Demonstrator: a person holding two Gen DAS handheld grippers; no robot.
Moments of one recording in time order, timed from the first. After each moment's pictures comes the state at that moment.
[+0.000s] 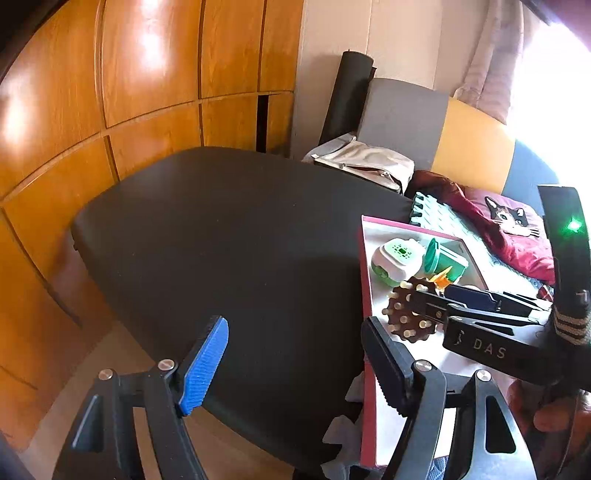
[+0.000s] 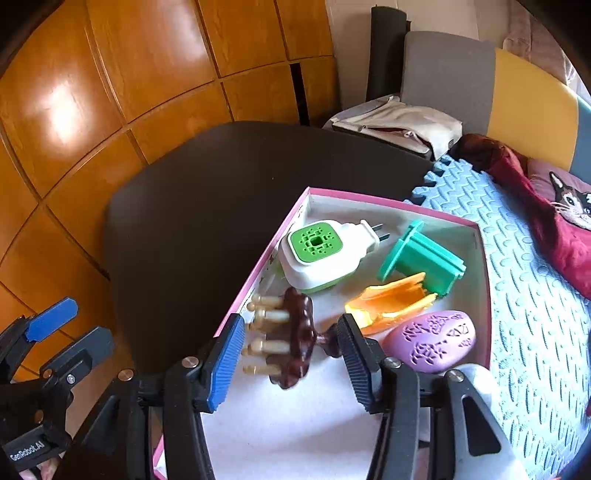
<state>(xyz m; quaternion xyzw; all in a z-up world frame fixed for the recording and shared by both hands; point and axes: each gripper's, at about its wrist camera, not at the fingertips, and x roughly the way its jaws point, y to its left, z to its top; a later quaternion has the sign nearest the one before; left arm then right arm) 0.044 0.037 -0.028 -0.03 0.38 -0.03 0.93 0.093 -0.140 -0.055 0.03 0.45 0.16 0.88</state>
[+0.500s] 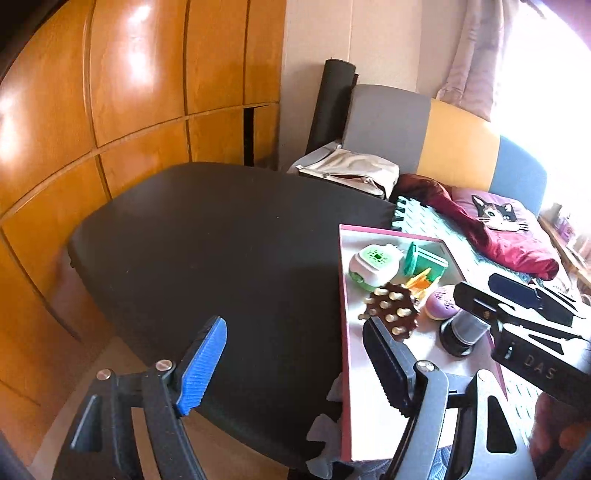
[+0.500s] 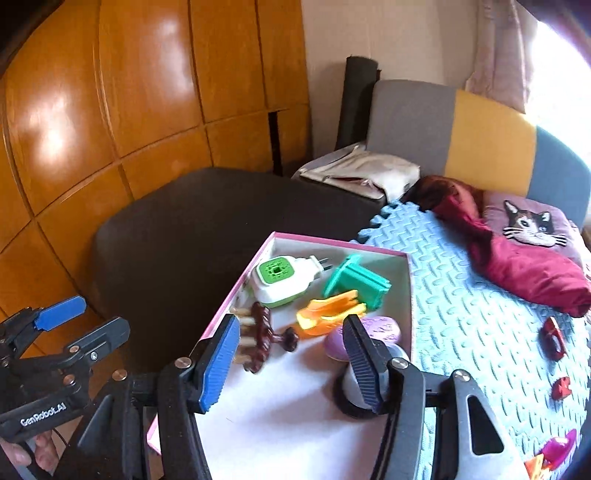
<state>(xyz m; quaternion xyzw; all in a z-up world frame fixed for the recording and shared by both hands) 0.031 0.019 -0.013 -0.02 0.36 -0.05 0.93 0.037 -0.168 -0.012 0.01 0.36 0.09 0.93</state>
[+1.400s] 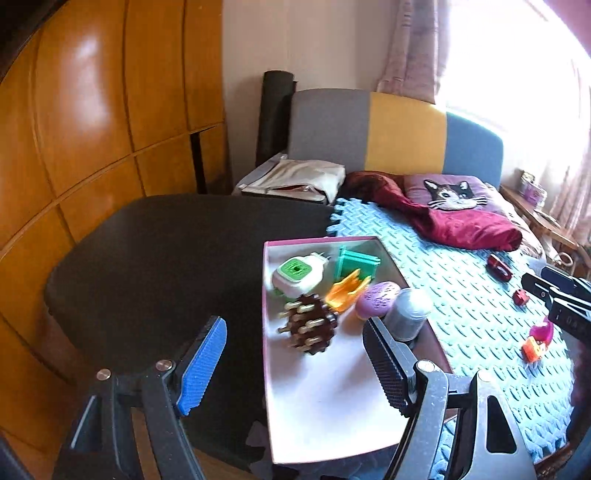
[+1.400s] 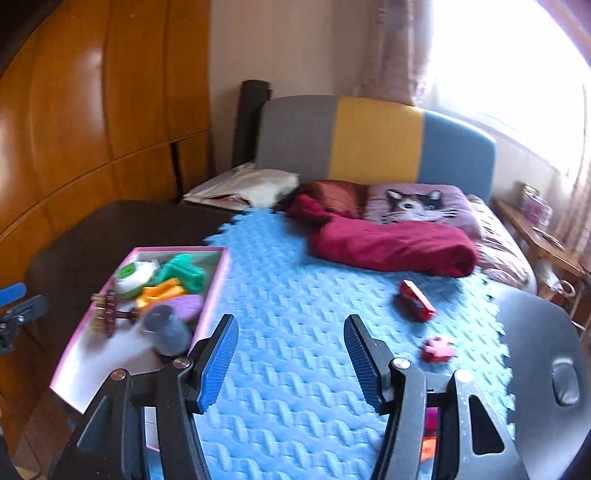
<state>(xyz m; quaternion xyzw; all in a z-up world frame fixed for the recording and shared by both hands) 0.013 -0.050 0.014 0.05 0.33 -0.12 0.93 -0.041 -0.334 0.003 0.02 0.33 -0.08 0.94</state>
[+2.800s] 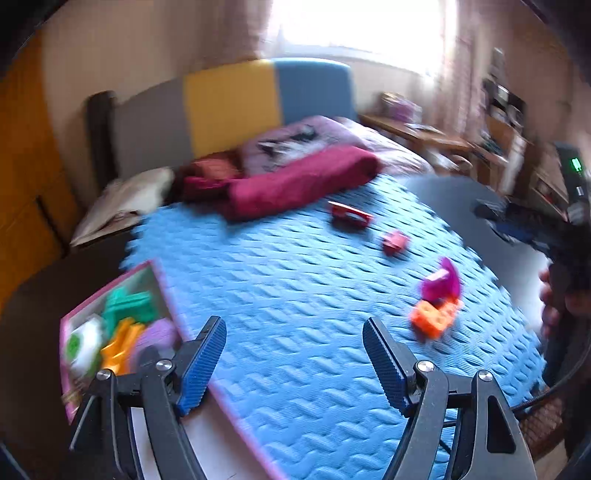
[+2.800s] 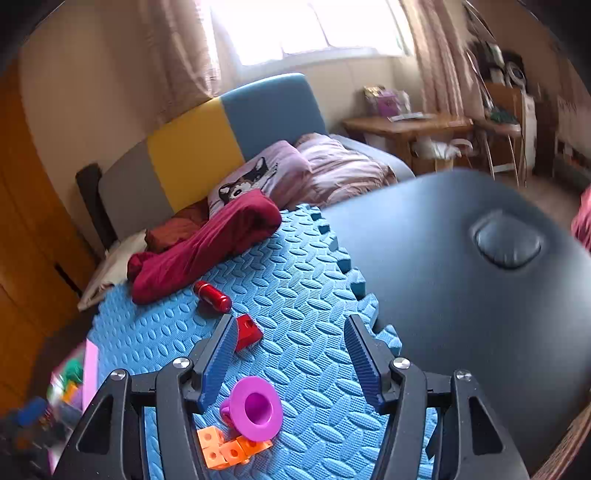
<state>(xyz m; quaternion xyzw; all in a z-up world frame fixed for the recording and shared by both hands) -0.004 -0.270 -0.013 0.18 0.34 -0.38 0.84 -0.134 -0.529 -0.029 0.29 0.28 -0.28 0.87</state>
